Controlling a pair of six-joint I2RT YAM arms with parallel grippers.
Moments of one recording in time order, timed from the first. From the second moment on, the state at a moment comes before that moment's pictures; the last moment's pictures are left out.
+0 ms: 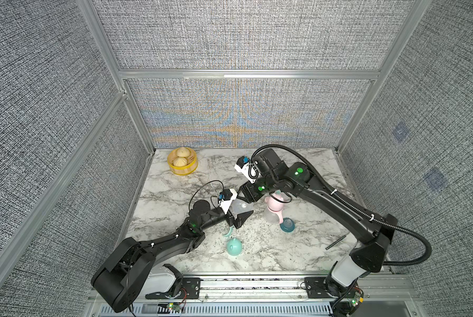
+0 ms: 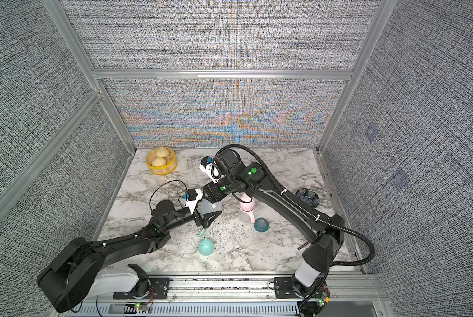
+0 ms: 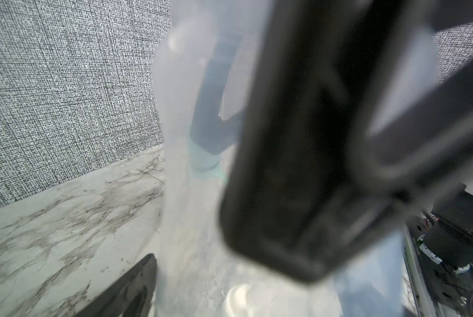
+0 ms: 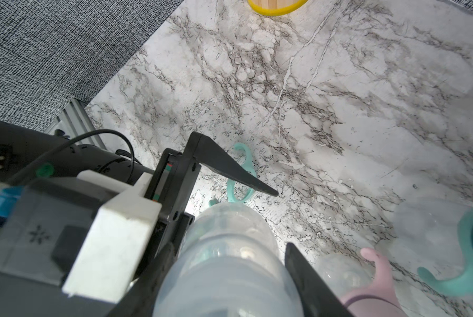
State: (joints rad) left arm -0.66 1.28 0.39 0.85 0.48 -0.07; right arm 0.83 1.65 1.75 -0.97 -0.21 0.12
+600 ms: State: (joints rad) left arm -0.66 1.25 0.37 0.91 0.50 -0.09; right arm 0.84 1.65 1.77 -0.96 -0.22 0.13
